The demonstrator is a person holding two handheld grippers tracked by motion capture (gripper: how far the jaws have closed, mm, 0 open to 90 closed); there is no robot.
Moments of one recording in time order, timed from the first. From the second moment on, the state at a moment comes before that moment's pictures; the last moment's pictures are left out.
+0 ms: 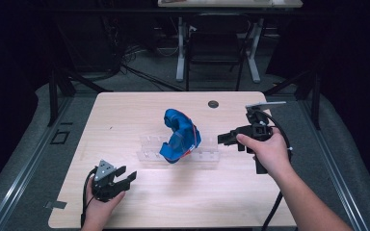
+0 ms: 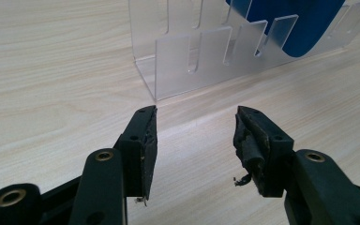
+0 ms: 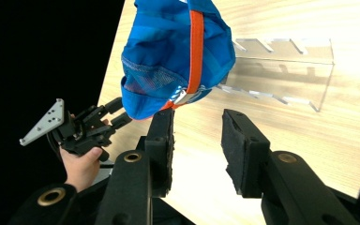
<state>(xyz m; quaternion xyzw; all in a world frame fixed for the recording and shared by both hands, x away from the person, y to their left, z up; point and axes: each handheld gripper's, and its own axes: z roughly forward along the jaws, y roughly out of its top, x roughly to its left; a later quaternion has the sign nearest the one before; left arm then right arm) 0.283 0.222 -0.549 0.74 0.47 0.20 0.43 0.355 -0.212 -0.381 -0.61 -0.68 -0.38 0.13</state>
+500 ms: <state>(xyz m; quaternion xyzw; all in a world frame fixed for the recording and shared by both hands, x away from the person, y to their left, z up) 0.278 0.231 -0.552 0.74 0.47 0.20 0.43 0.338 -0.220 -0.401 -0.61 -0.70 -0.36 0.10</state>
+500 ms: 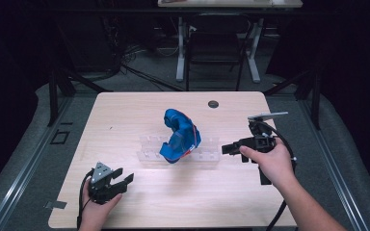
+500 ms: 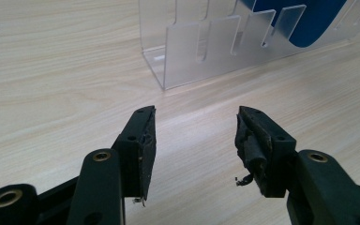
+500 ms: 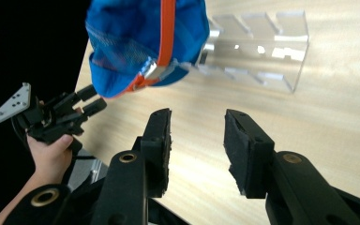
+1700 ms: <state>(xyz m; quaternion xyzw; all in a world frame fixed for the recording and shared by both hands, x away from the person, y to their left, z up) 0.279 0.234 -0.559 0.74 0.49 0.17 0.43 0.282 -0.220 -0.522 -0.58 -0.72 -0.39 0.00</state>
